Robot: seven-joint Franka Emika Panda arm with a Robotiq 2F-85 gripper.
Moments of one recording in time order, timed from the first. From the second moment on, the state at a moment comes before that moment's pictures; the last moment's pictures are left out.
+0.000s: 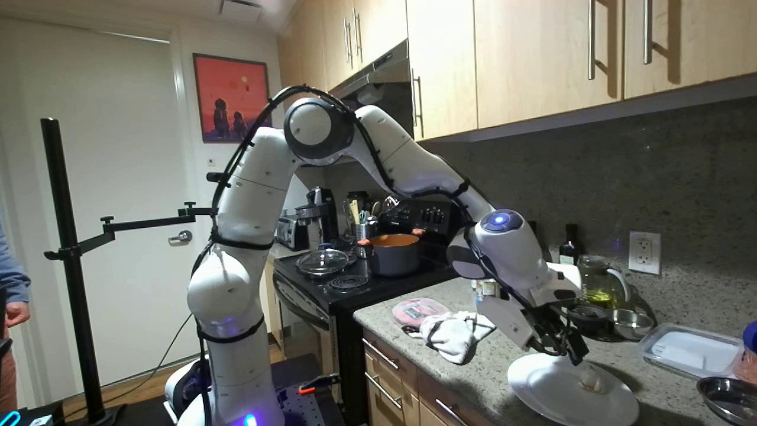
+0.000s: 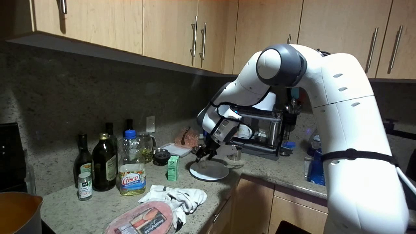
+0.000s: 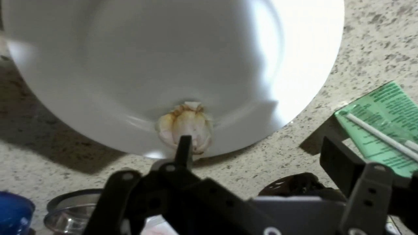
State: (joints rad) arm -0.16 0.37 -0.22 -2.12 1.02 2.85 -1.09
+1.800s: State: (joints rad) arm -0.16 0.49 -0.22 -2.05 1.02 2.95 -1.02
